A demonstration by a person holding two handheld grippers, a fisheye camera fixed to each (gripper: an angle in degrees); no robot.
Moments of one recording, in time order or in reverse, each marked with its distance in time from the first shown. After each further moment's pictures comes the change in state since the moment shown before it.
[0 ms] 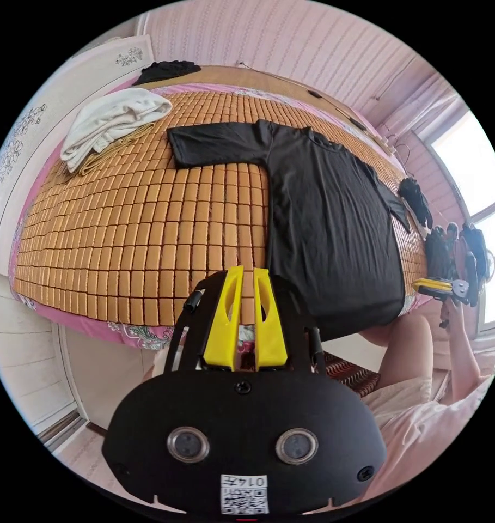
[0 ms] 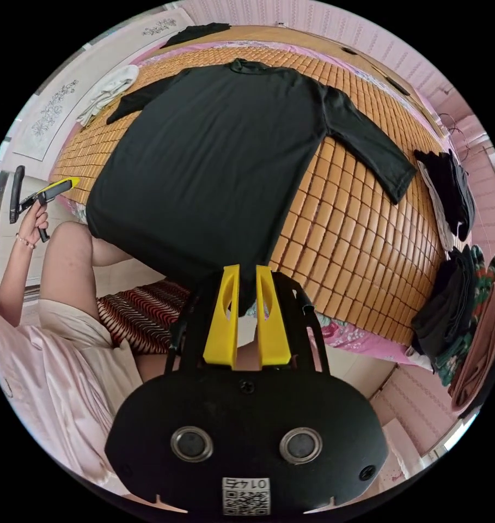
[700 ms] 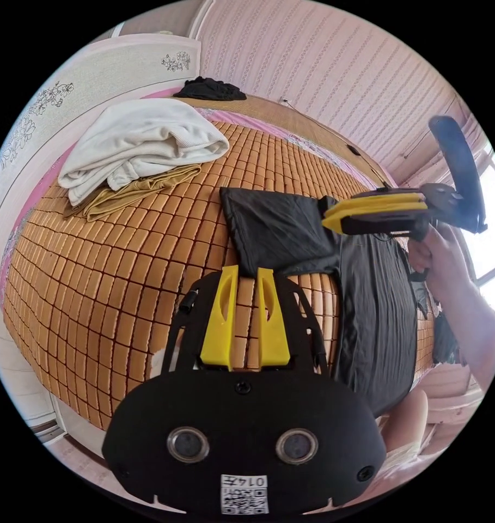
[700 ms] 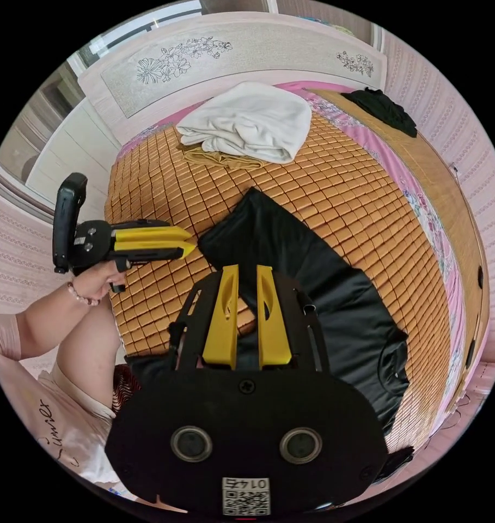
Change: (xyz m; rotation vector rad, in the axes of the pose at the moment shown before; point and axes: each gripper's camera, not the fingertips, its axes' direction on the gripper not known) left arm -0.165 -0.084 0.030 0.175 0.003 -0.150; right arm -0.272 -0.400 -0.025 0.124 -0.070 -0.668
